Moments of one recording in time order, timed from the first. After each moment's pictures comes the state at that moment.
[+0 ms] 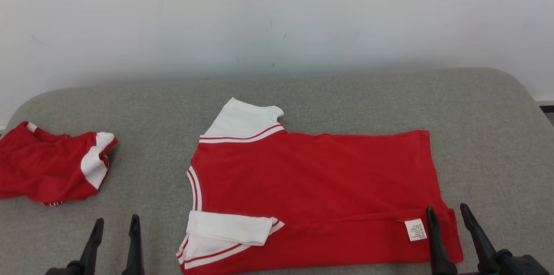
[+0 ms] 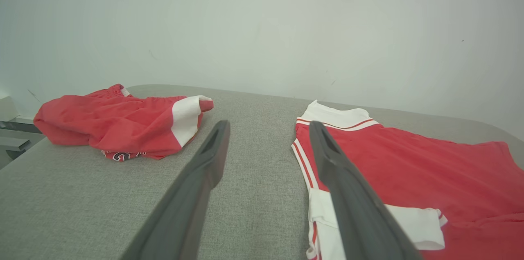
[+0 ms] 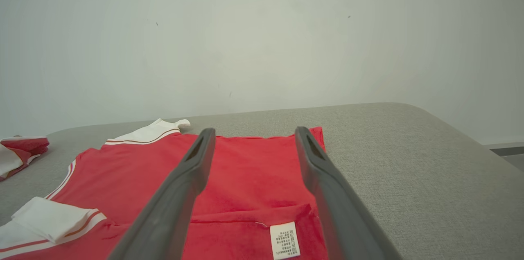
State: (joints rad) left arm 0.05 0.12 0.04 0.13 -0.25 -0.07 -0.26; right arm 0.12 -0.11 0.03 0.05 0.21 0.13 -0.25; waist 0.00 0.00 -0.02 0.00
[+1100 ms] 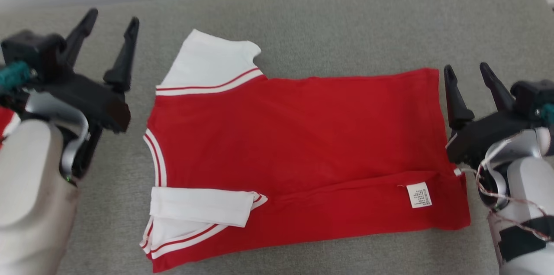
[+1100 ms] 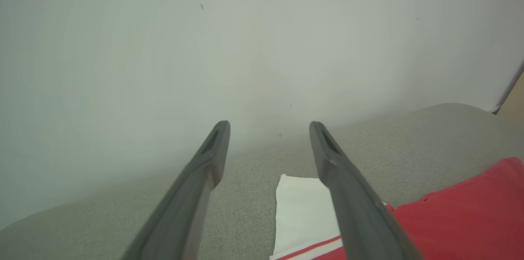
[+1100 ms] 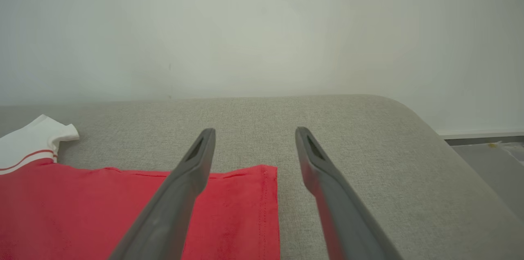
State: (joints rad) left arm -0.75 0.36 -0.25 0.37 -0.41 -0.13 -0.06; right arm -0.51 -0.21 -0.01 0.34 0.21 0.13 0.04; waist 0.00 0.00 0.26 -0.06
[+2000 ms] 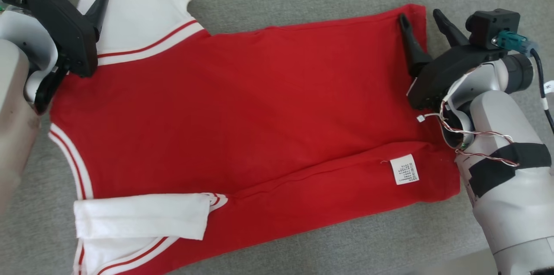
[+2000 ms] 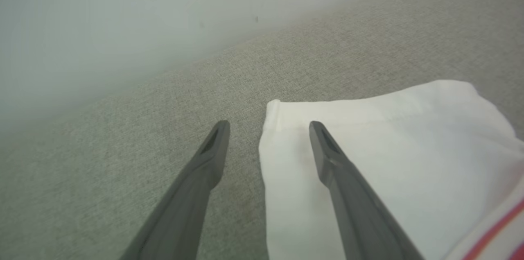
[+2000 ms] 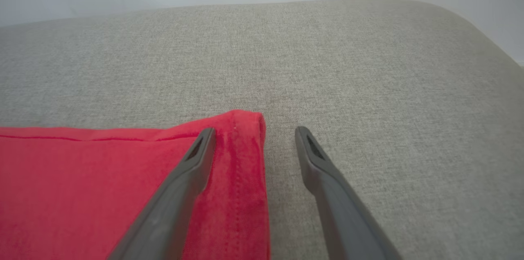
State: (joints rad) left arm -1.23 0.48 -0.75 0.85 -0.67 -0.13 0.03; right arm -0.87 -0.19 0.18 0.69 0.32 0.13 0.04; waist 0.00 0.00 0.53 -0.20
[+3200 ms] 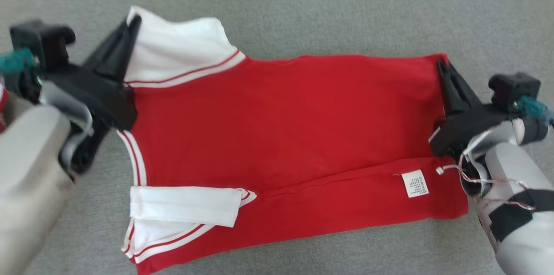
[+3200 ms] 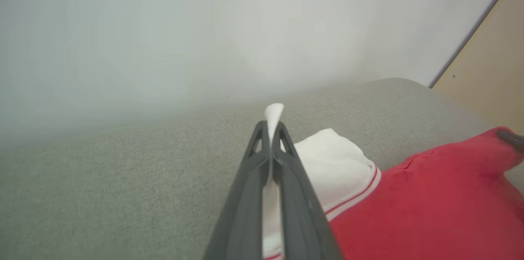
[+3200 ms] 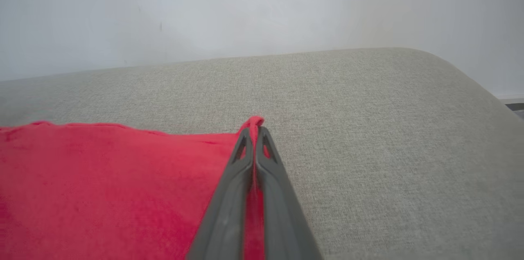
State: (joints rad) left arm -1.01 0.55 -0.86 0.56 -0.99 -0.12 -0.26; right arm -0.70 -0.29 0.25 0.70 0.45 0.13 -0.18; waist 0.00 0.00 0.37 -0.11
